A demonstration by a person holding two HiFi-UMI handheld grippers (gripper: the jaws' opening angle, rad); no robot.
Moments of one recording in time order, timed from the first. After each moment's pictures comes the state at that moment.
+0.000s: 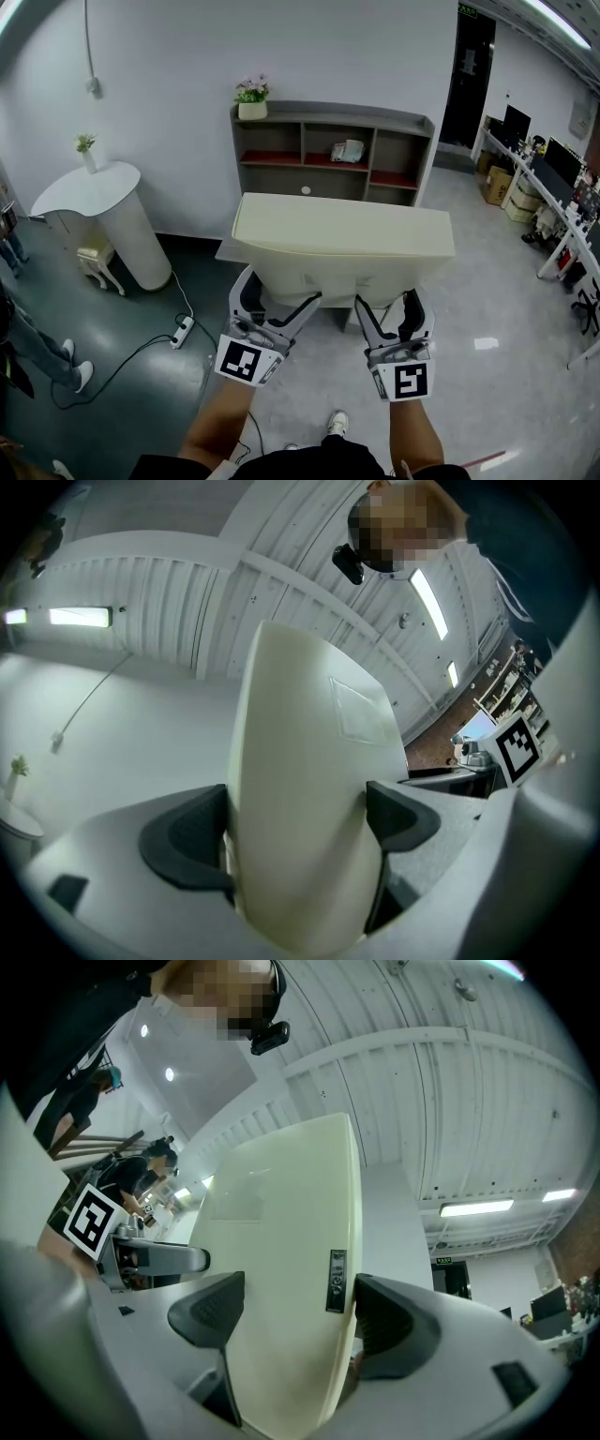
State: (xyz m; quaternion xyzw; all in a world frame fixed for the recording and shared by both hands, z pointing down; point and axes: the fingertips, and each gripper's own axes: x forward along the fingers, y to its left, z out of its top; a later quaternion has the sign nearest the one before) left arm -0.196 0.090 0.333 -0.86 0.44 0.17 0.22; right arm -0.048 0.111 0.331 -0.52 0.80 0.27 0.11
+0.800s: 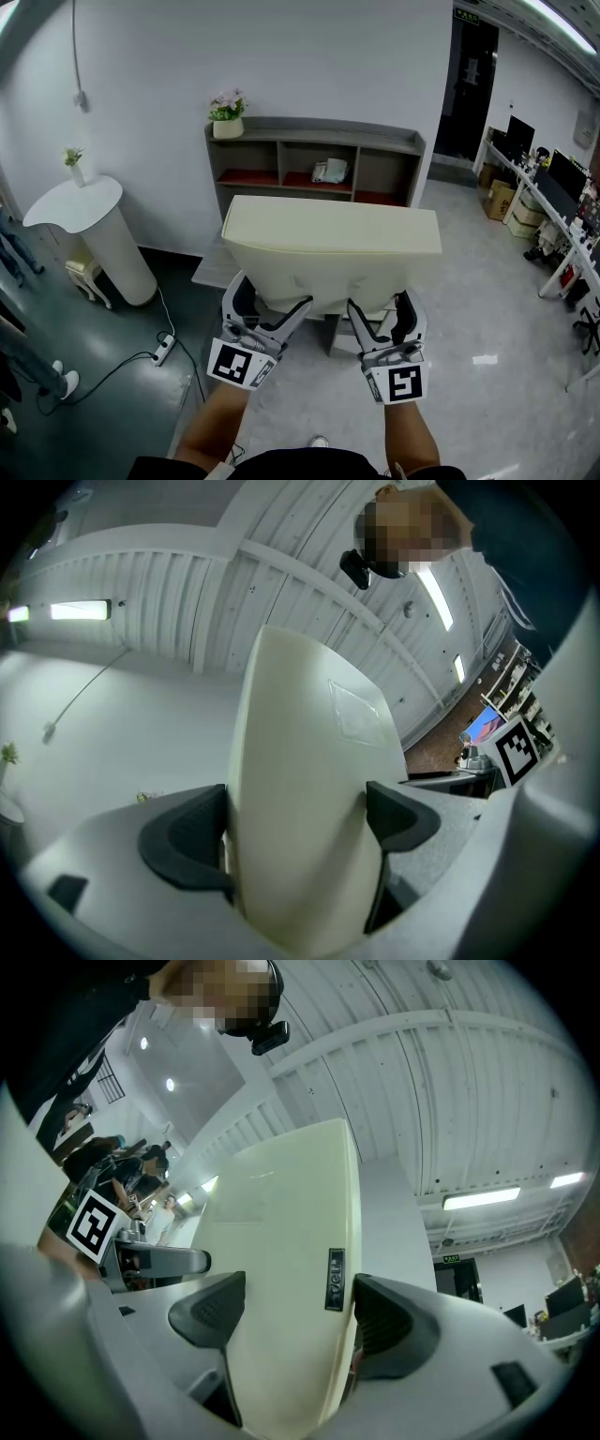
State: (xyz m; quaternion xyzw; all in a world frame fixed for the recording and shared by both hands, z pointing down) left arm -0.112 -0.021 0.324 -0.85 0.45 0.18 0.22; right arm 0.037 -0.004 0.321 -0.50 0.81 0.27 0.13
